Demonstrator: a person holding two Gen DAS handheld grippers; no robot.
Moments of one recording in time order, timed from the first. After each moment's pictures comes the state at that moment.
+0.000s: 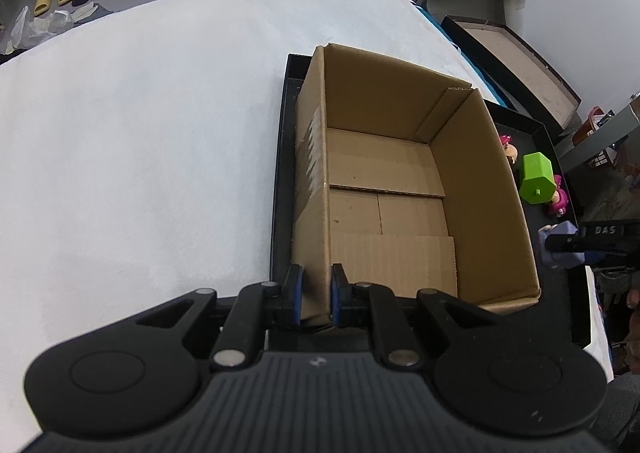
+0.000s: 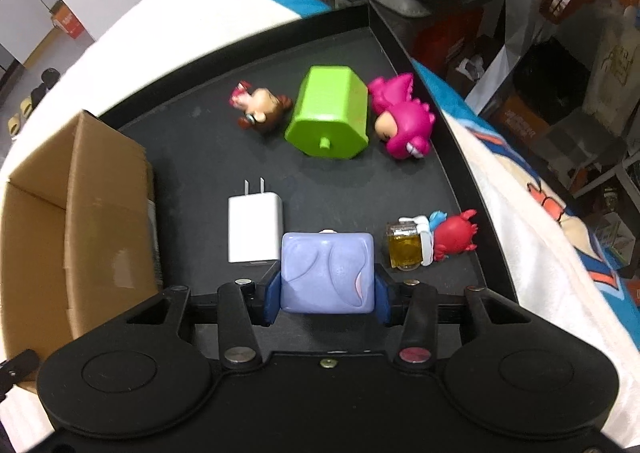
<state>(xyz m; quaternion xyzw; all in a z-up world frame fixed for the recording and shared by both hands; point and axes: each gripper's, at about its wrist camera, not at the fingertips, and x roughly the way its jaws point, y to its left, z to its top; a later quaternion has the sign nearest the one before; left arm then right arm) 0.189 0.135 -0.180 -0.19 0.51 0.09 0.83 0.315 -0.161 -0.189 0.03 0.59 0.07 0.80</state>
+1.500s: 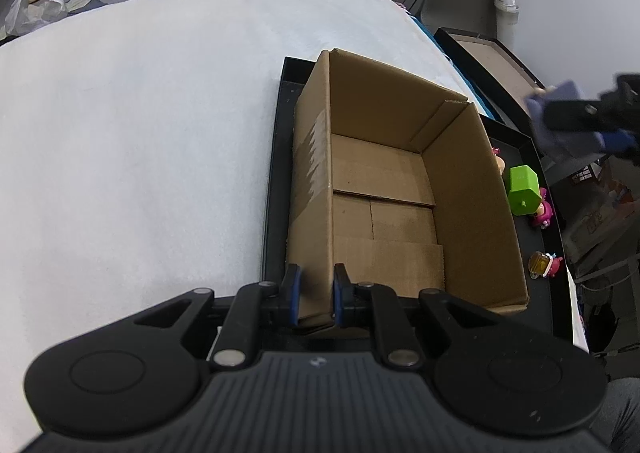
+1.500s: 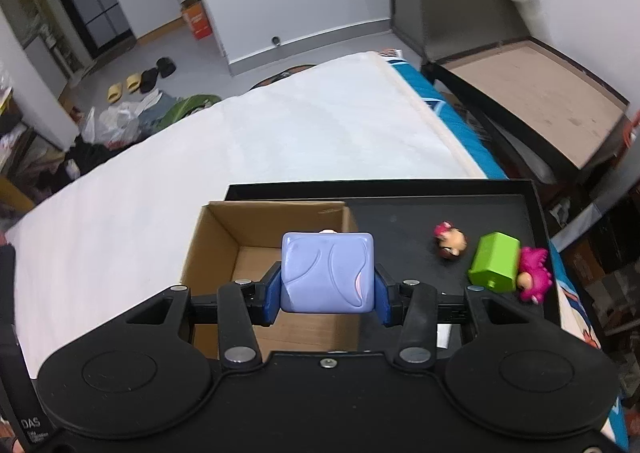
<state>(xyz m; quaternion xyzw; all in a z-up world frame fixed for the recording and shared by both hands) 0.181 0.147 -0.181 -0.22 0.50 0.07 0.83 0.296 -0.038 -0.076 -0.05 0.49 0.23 0.84</state>
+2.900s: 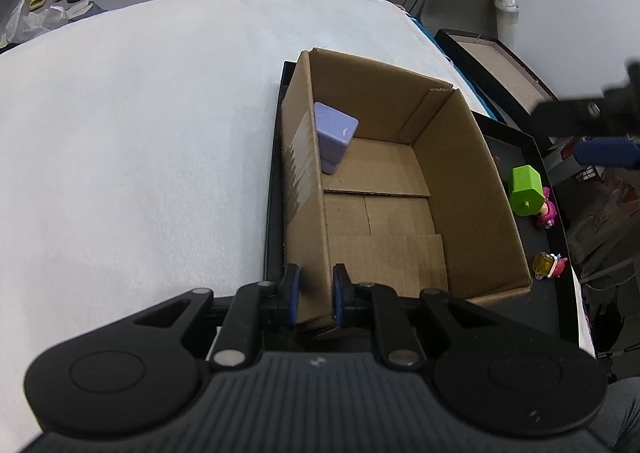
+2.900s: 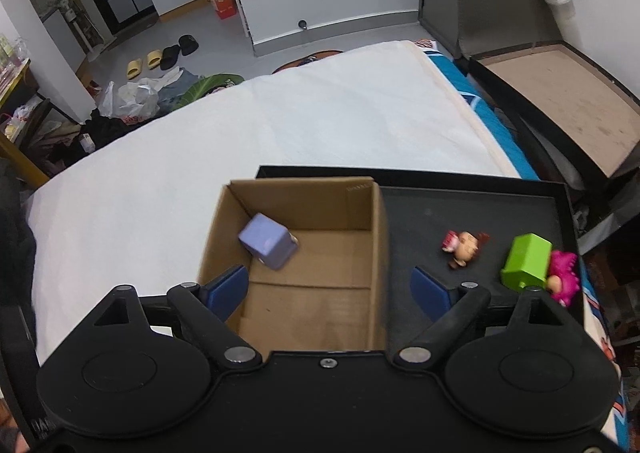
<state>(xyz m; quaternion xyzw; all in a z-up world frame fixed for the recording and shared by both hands) 0.181 0.145 -0.183 -0.21 0.50 0.07 0.84 0.284 -0.015 -0.079 -0.07 0.50 0.26 0.82</state>
